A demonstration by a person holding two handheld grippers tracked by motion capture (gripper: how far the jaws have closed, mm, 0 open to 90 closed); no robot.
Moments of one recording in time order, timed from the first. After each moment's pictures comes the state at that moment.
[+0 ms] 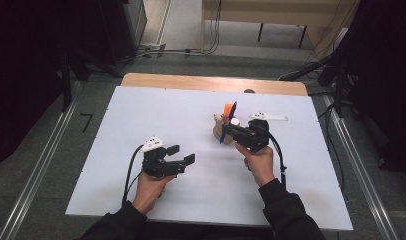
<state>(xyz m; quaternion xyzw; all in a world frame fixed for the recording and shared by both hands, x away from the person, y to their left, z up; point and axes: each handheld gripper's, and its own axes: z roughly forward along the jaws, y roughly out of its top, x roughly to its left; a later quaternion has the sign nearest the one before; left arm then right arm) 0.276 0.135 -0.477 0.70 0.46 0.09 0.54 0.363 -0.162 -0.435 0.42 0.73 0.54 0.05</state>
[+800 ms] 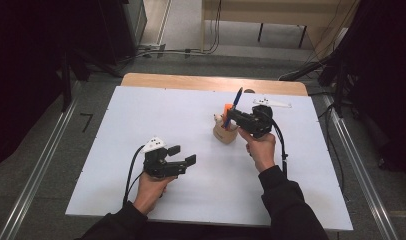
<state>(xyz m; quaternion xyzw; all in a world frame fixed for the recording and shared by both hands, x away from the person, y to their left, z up) 0.276 0.132 -0.478 0.70 0.46 0.08 0.54 0.394 -0.167 -0.419 0.44 0.71 0.54 0.09</state>
